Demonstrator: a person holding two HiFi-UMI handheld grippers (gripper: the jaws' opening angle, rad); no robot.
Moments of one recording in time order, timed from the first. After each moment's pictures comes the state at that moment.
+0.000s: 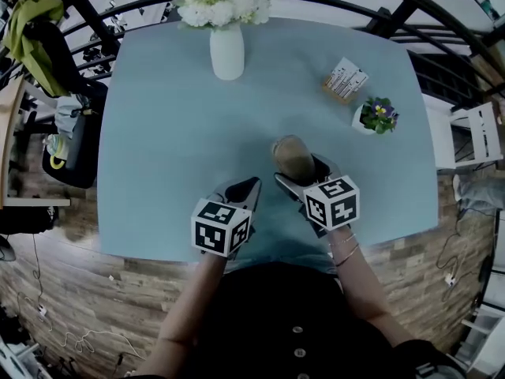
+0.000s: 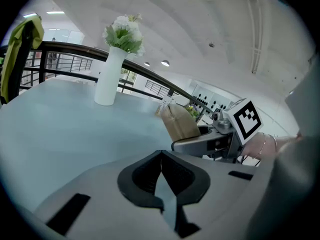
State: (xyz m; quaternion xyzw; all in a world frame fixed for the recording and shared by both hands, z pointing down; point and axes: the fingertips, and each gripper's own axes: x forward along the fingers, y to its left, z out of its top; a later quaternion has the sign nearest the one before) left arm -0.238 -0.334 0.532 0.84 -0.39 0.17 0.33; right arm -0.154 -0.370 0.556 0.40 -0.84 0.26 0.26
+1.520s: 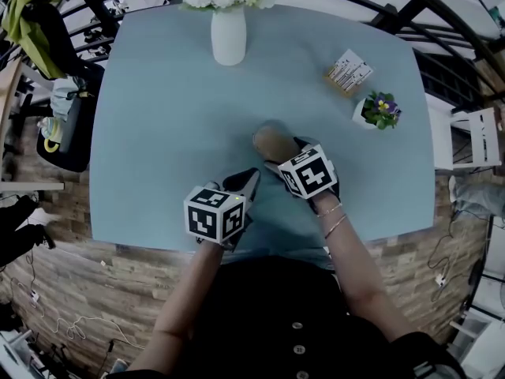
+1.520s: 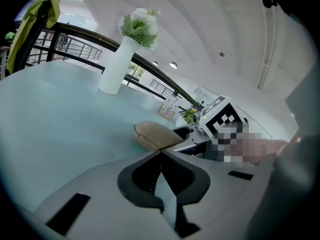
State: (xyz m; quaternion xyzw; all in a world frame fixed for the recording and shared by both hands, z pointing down) left arm -0.232 -0.333 0.549 0.82 -0.39 0.13 0.39; right arm -0.171 -0.385 0.615 0.32 -0.80 0.24 0.44
